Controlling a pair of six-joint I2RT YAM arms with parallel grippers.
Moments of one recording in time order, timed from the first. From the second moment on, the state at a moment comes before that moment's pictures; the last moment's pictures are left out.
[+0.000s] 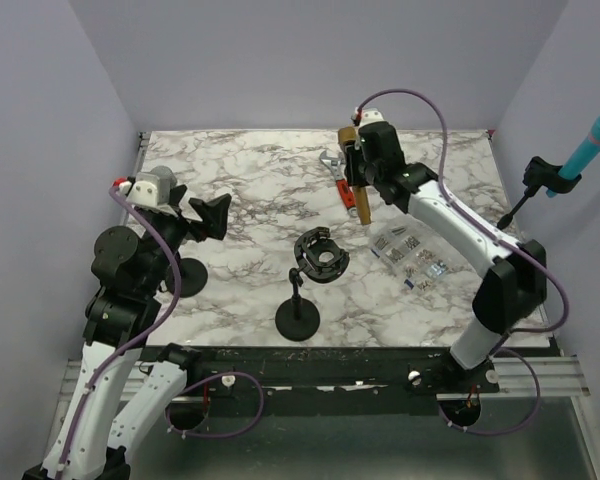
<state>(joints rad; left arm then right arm) -0.30 0.63 0.98 -0.26 0.06 -0.19 0.55 1.62 1.49 -0.40 0.30 0.14</state>
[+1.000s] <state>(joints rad) -0.30 0.58 0.91 -0.20 -0.07 -0.18 0.49 2.49 2.28 -0.62 -0.08 0.11</state>
